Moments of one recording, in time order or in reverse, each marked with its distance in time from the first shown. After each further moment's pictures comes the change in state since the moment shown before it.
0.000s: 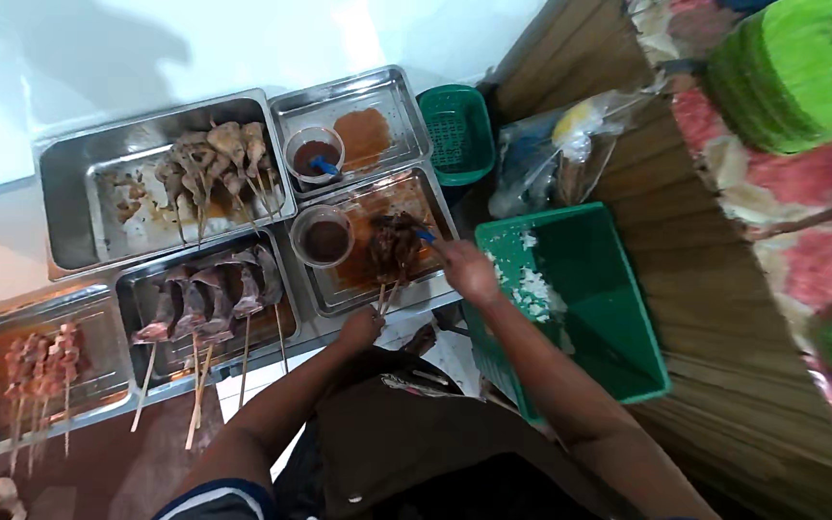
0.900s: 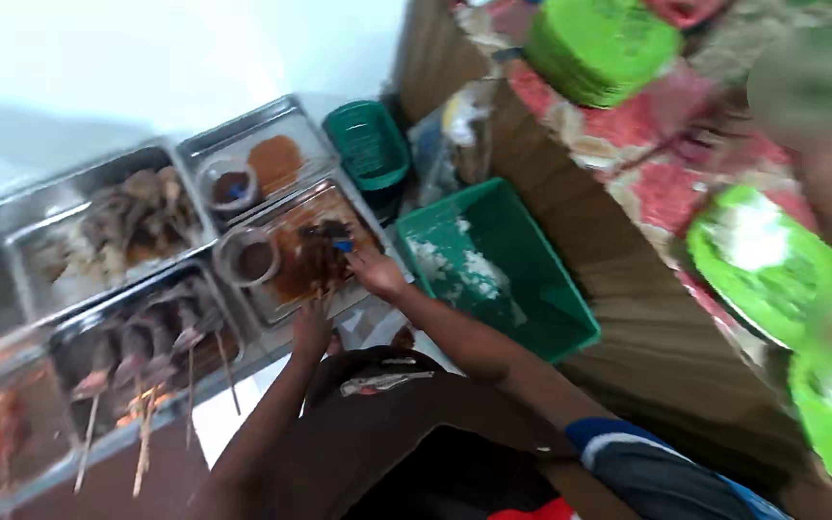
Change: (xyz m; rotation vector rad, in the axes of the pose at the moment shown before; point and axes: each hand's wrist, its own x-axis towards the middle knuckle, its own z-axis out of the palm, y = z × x) left_hand -0.008 0.063 0.039 0.476 0.399 -0.108; right_hand -0.019 0.028 0.032 -0.011 -0.039 -0.173
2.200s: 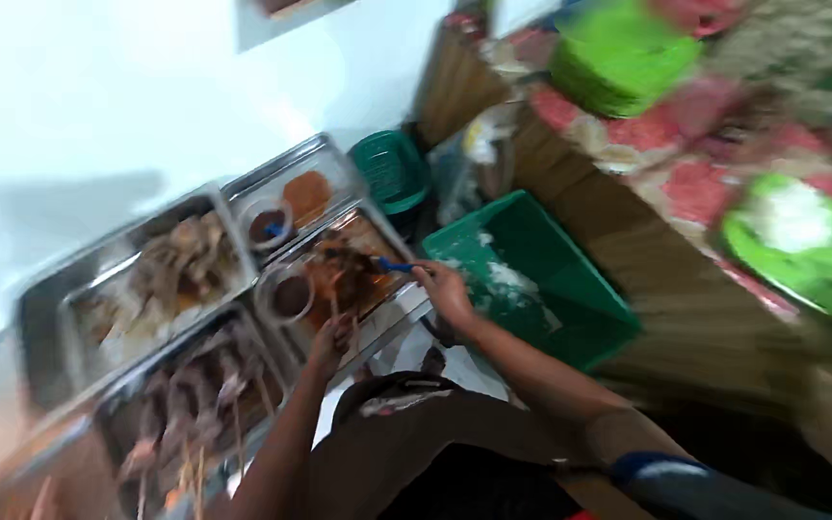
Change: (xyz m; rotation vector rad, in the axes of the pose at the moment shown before) left_hand 0.021 -0.057 -0.029 -1.645 -0.162 -0.065; right_hand -0.032 -0.038 -0.068 0.664 0.275 0.494
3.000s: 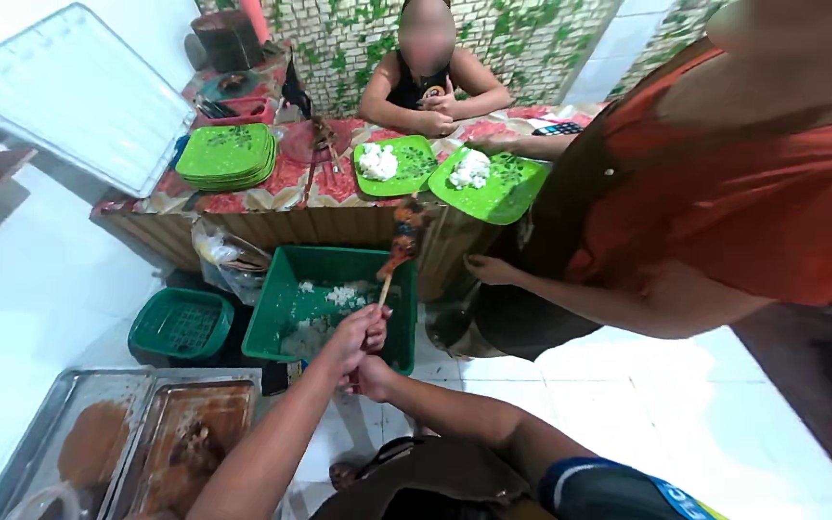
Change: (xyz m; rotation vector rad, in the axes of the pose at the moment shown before) left_hand -0.126 -0.088 0.378 0.818 -1.211 -0.285; right_hand -0.162 0.173 -0.050 1.484 0.398 0.442
